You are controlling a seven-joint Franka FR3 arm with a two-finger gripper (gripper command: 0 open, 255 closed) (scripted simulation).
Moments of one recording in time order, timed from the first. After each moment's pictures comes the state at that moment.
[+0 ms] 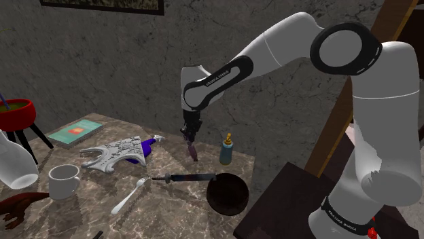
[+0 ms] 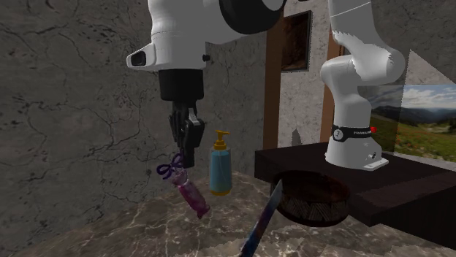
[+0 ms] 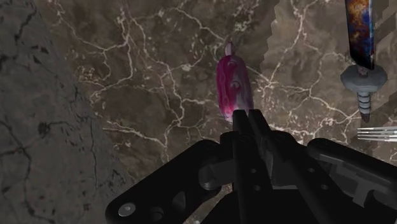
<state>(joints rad) 0.11 0.42 0.10 -1.87 -0.05 2.25 0.09</state>
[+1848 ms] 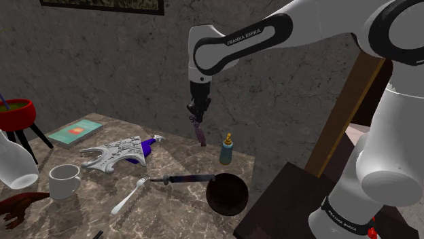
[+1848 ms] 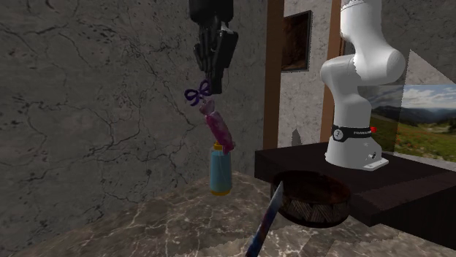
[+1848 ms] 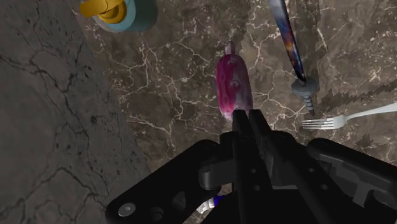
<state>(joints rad) 0.11 0.11 0.13 -1.93 -0.01 2.01 0.10</state>
